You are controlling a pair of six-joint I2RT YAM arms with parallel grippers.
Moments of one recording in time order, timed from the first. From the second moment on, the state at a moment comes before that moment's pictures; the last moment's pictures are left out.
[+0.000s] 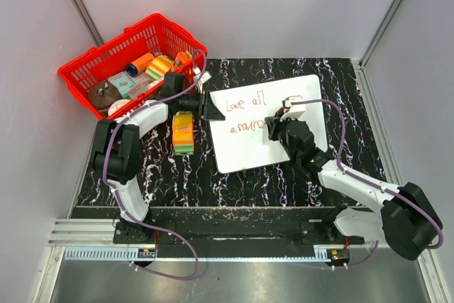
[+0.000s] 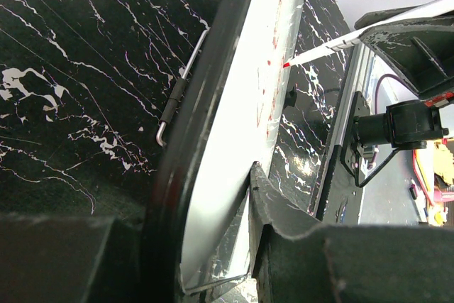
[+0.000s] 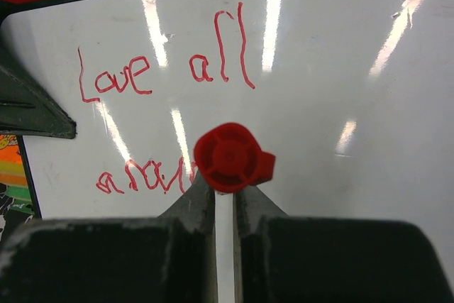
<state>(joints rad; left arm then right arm) -0.26 1.83 1.24 -0.13 1.00 -0.16 0.66 1.18 0.59 0.41 0.35 0.30</state>
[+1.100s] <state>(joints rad) -0.27 1.83 1.24 -0.13 0.99 -0.16 0.65 1.21 0.70 0.42 0.43 0.24</state>
